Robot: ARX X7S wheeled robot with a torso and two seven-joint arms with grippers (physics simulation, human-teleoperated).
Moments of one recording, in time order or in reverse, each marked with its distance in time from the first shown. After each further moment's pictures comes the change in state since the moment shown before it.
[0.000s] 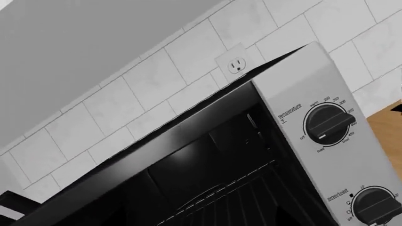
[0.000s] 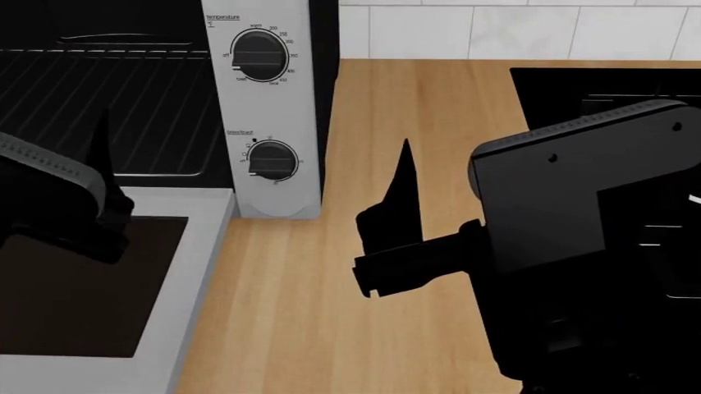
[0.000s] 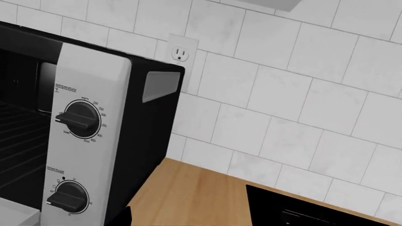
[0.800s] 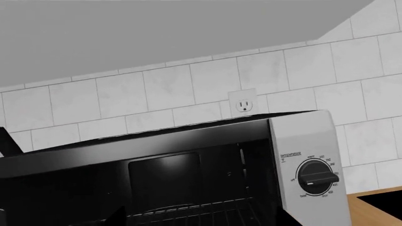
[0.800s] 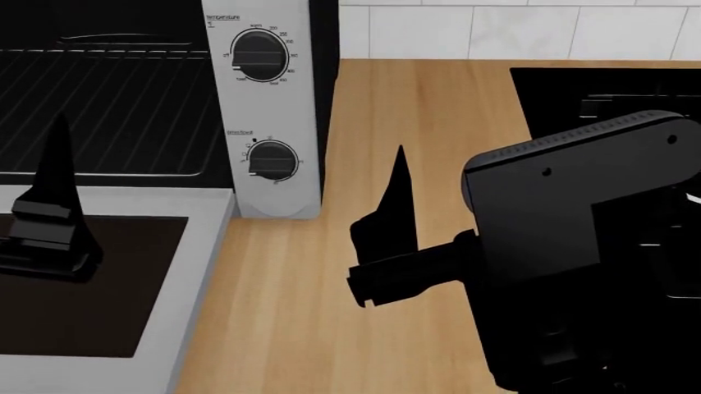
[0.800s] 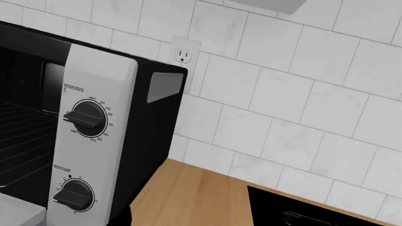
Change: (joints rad) left arm 0.275 0.147 -0.396 0.100 -0.362 0.270 -0.186; right arm -0.011 0.049 0.023 -0.014 0.203 -0.015 0.154
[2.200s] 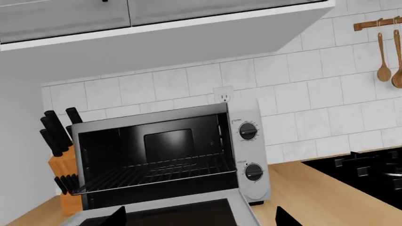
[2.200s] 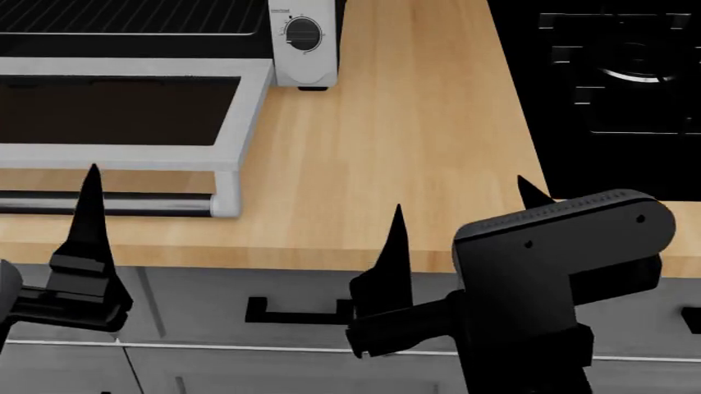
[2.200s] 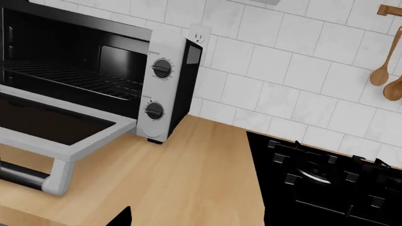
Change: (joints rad) left arm 0.171 0.038 0.048 -0.021 0.071 0.163 0.002; right arm -0.192 -0.013 -0.024 0.001 -0.075 -0.126 -0.002
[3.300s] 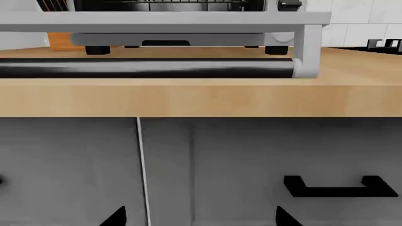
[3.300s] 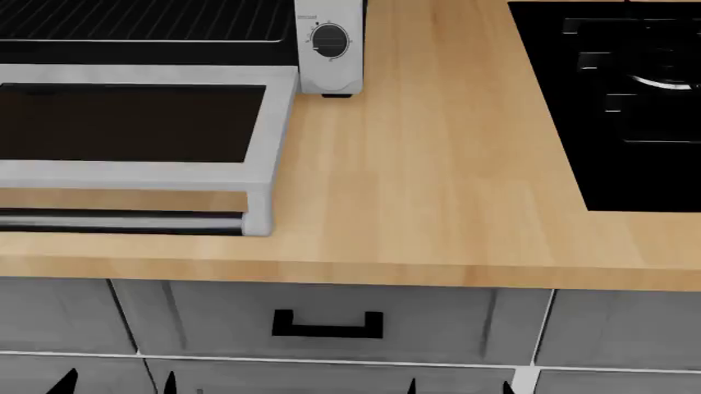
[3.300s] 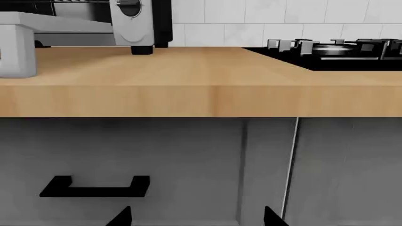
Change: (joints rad) left arm 0.392 0.148 -0.094 -0.927 0.046 0.965 0.062; right arm -0.555 -0.255 0.091 0.906 -0.256 -1.323 -0.074
